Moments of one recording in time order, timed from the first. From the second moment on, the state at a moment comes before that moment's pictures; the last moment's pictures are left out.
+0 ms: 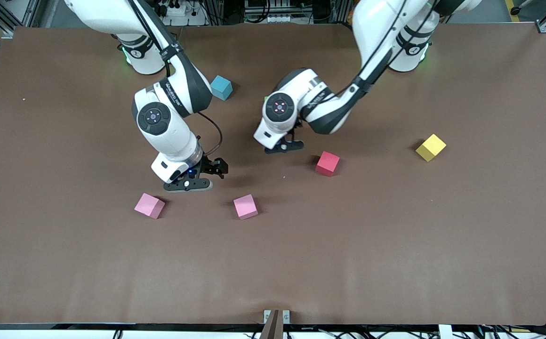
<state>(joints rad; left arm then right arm) -0.50 0.63 -0.39 -1.65 0.01 2.02 -1.01 0.49 0.38 0.00 -1.85 0.08 2.32 0.40</state>
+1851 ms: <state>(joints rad) 0.14 0.38 -0.30 -1.78 0.20 1.96 -0.47 0.57 0.81 0.01 -1.43 0.04 2.38 0.20</state>
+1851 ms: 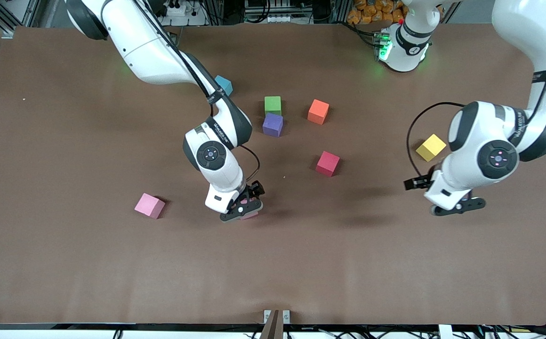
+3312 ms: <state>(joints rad) -0.21 0.06 -0.24 -2.02 -0.01 2.02 -0.04 0.63 0.71 0.01 -1.56 0.04 2.36 0.43</state>
